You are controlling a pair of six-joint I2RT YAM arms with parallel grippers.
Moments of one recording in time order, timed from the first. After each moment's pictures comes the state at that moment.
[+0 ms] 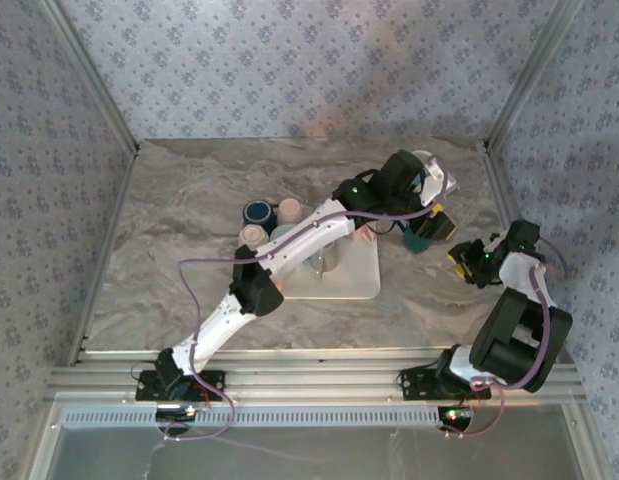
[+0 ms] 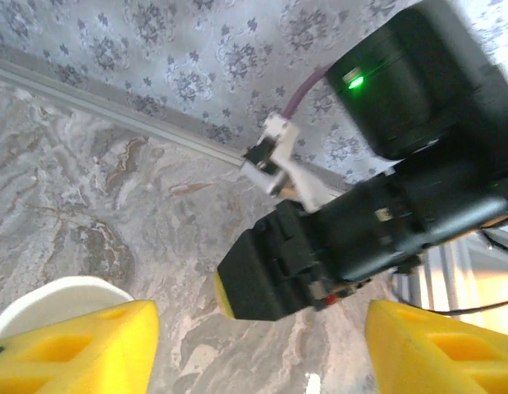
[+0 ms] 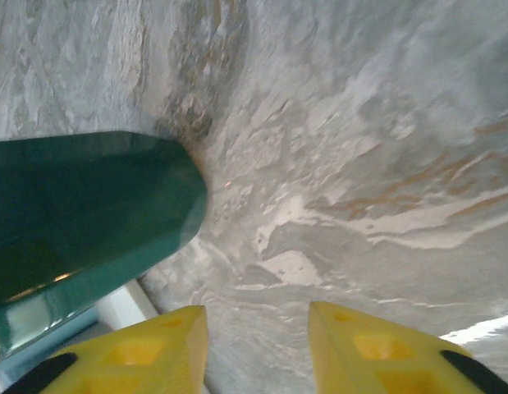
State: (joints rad) left arm -1.01 2.52 2.76 -0.76 0.46 -0.09; right arm -0.49 1.35 0.75 -0.59 -0.56 0.47
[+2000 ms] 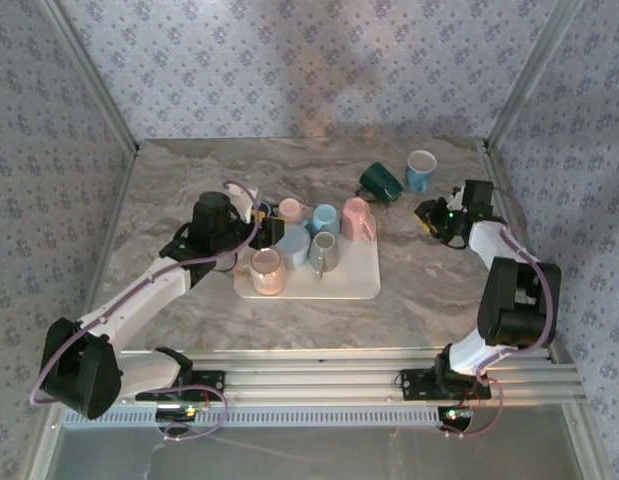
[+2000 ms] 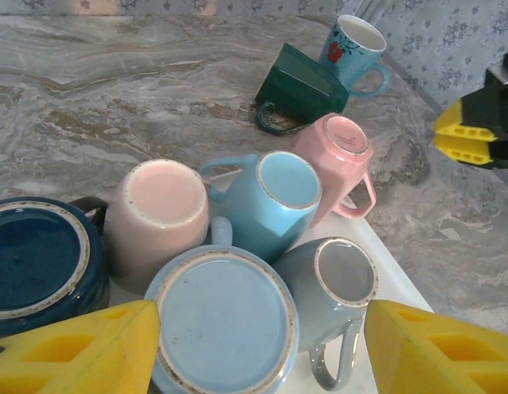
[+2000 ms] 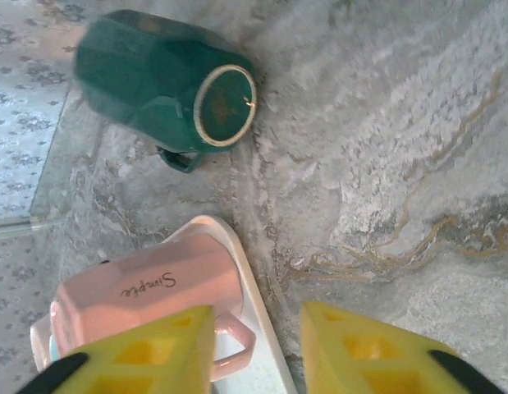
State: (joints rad) left arm -0.49 1.20 0.83 -0.09 0.28 -0.26; right arm -0.16 1.54 0.94 -0.25 -0.53 0.66
